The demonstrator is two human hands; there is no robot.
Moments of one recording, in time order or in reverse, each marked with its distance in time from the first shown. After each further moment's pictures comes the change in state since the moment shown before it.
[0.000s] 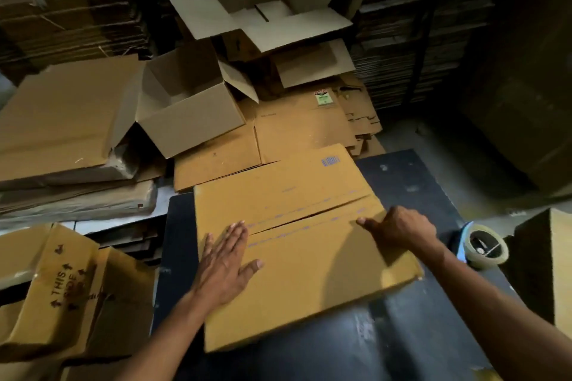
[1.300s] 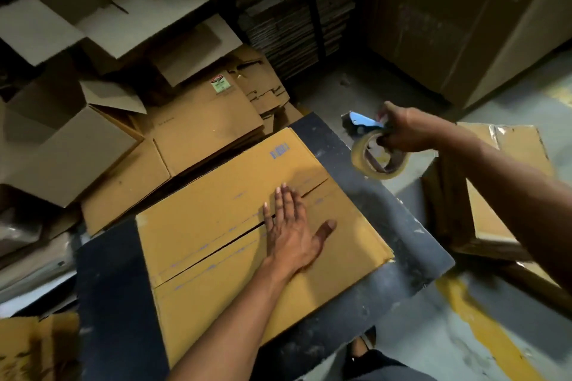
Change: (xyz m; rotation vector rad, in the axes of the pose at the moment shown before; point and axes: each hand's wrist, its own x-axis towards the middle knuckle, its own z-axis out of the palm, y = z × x) left_hand 0.103 0.346 0.010 -0.030 -0.071 0.182; right_hand 0.060 0.227 -0.152 0.205 0.063 -0.207
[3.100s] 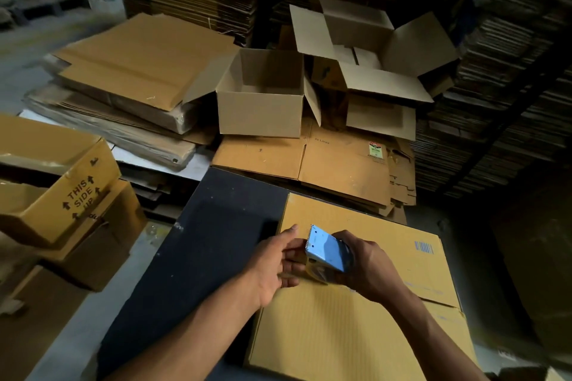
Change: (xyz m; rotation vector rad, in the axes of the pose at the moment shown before) left_hand -0.194 -0.218 -0.087 -2.052 0.275 -0.654; right_hand -0.070 -0.314 0.205 -0.240 -0.120 -0.737
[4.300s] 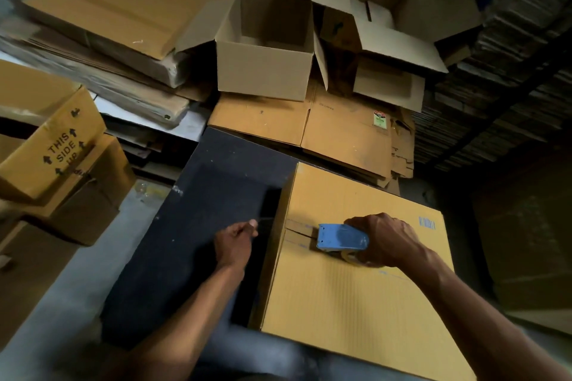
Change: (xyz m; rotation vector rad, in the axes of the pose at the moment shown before) left_hand 0.087 -0.074 -0.098 0.004 0.508 0.185; right_hand 0.027 -0.002 -0.019 -0.477 -0.355 0.099
